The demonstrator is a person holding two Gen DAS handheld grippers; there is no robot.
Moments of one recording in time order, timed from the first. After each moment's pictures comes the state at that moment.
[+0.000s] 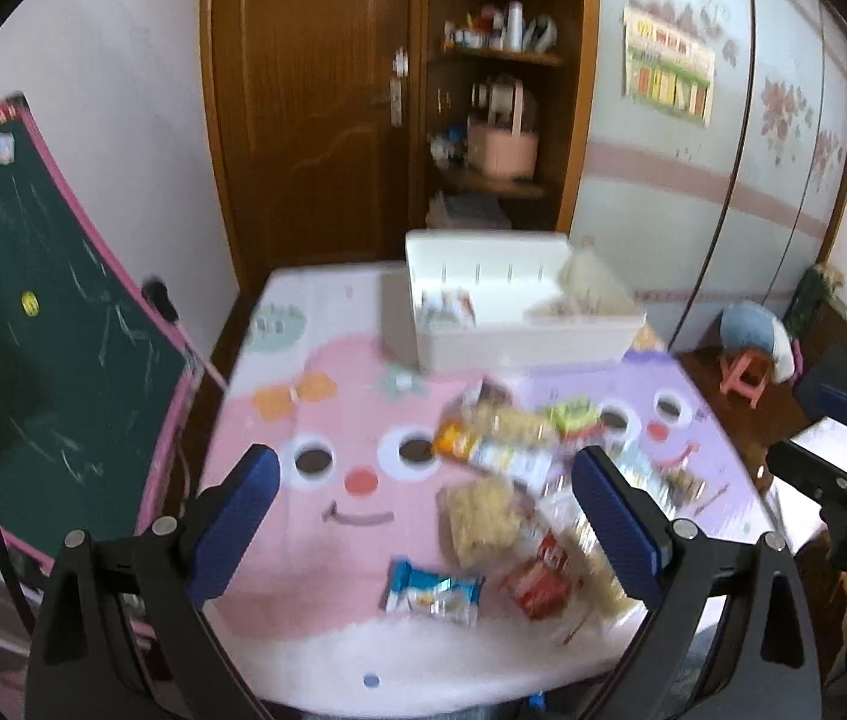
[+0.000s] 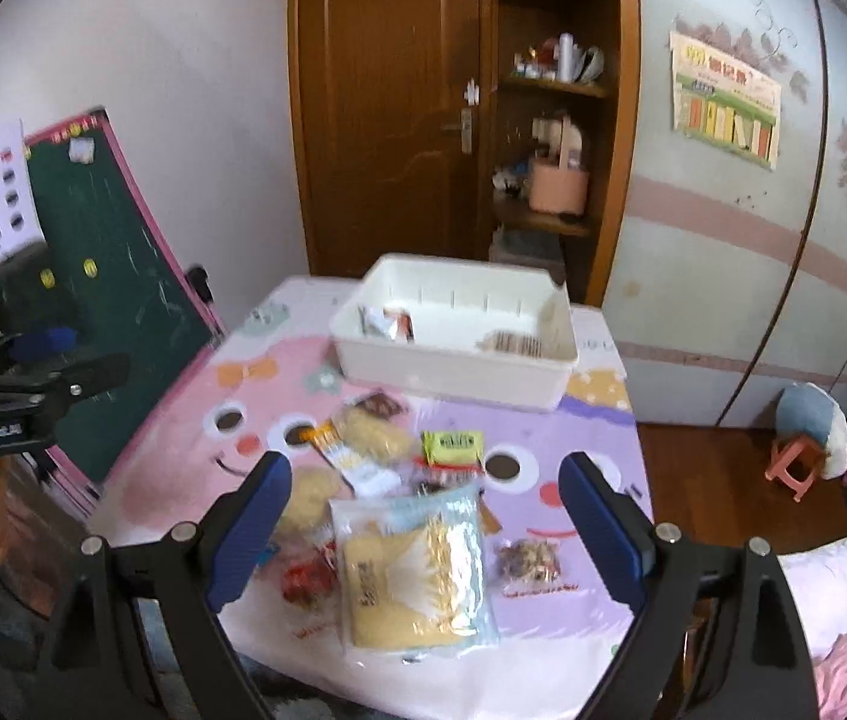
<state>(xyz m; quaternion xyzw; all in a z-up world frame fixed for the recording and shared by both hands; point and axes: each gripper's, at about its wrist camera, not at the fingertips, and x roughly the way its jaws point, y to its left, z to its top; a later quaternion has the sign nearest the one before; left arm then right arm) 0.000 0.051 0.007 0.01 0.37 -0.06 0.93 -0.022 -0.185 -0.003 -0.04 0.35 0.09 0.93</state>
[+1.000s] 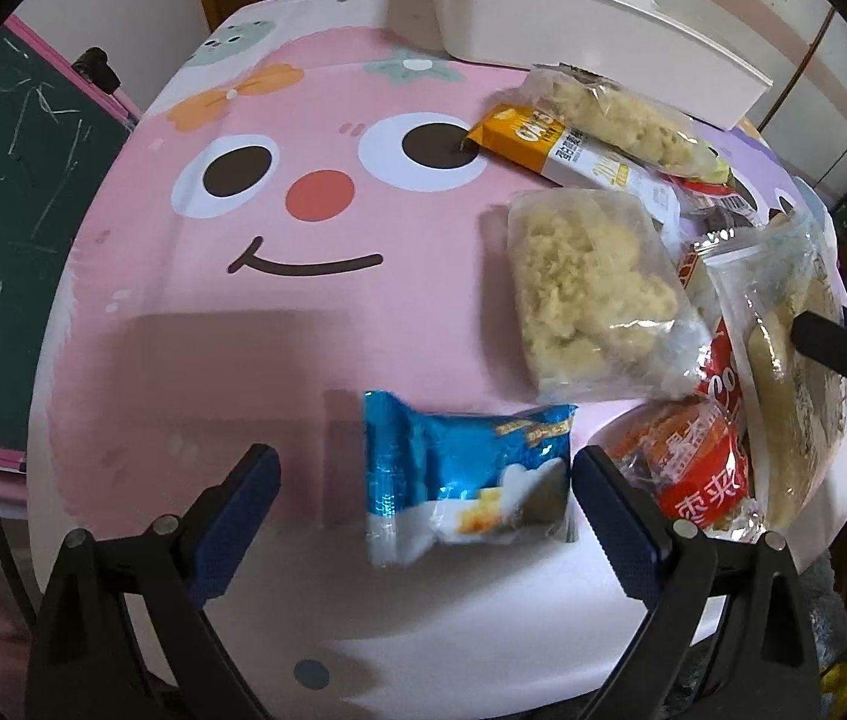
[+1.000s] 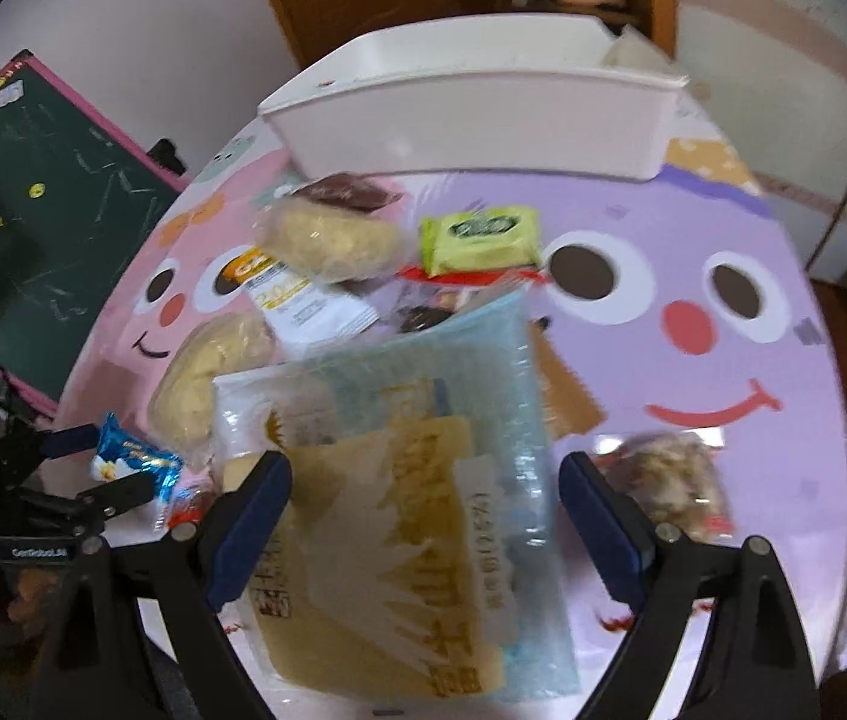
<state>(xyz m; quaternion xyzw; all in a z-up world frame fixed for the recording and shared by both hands) 0.056 0.047 -0.199 0.00 0.58 -0.04 0.81 0.074 -0.201 -0.169 0.04 0.52 0.16 0.84</state>
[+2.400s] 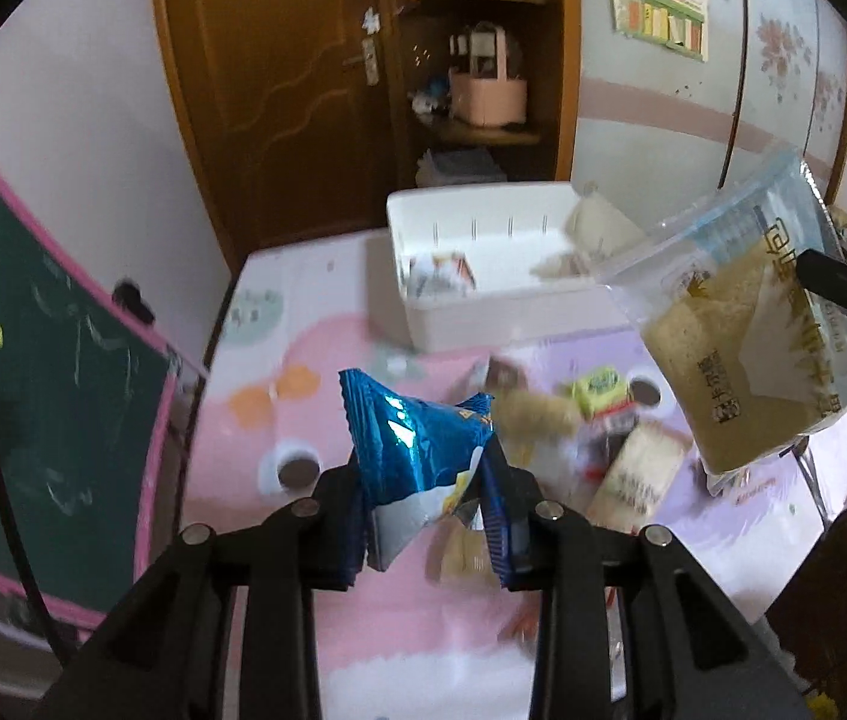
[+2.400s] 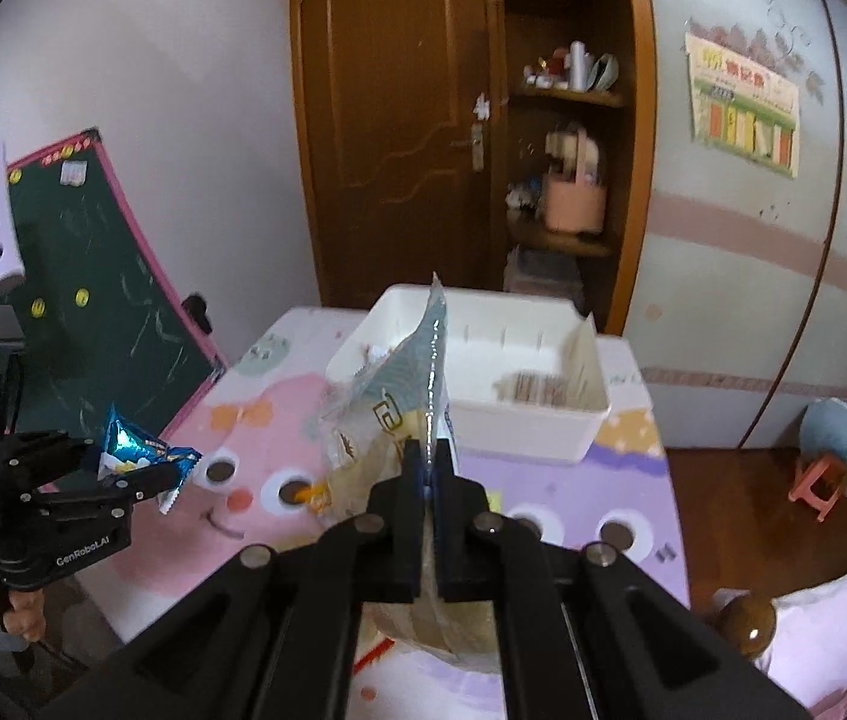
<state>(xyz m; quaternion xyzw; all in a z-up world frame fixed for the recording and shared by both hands) 0.067 0.025 -0.005 0.06 0.39 -0.07 0.92 0.042 -0.183 0.029 -0.03 0.29 0.10 0.95</state>
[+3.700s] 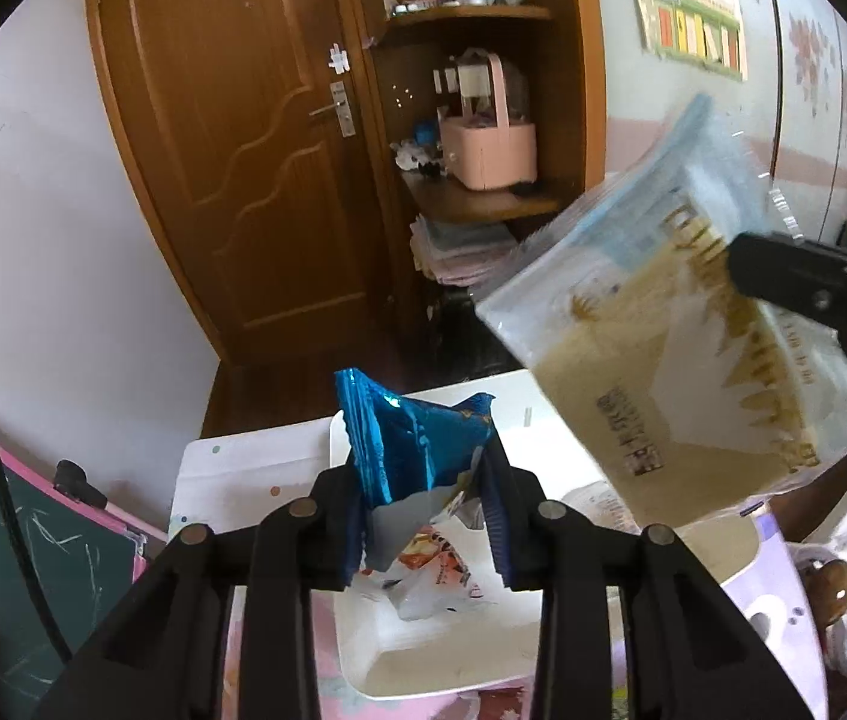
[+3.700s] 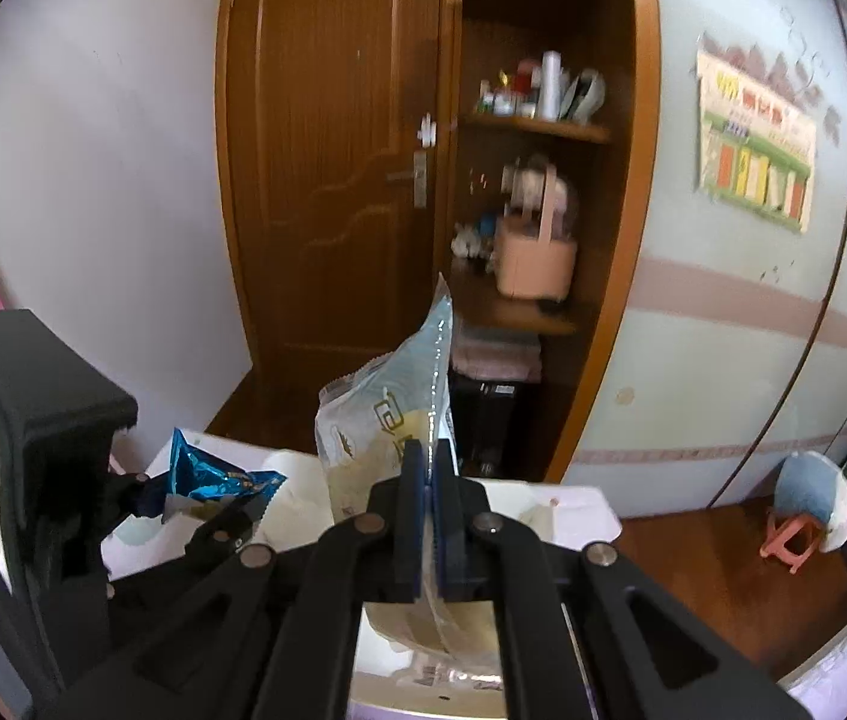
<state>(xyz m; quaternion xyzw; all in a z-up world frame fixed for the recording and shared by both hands) 0.353 -0.079 0.010 0.10 0.36 -0.06 0.92 0.308 -0.187 0.061 -0.04 0.31 0.05 0.95</state>
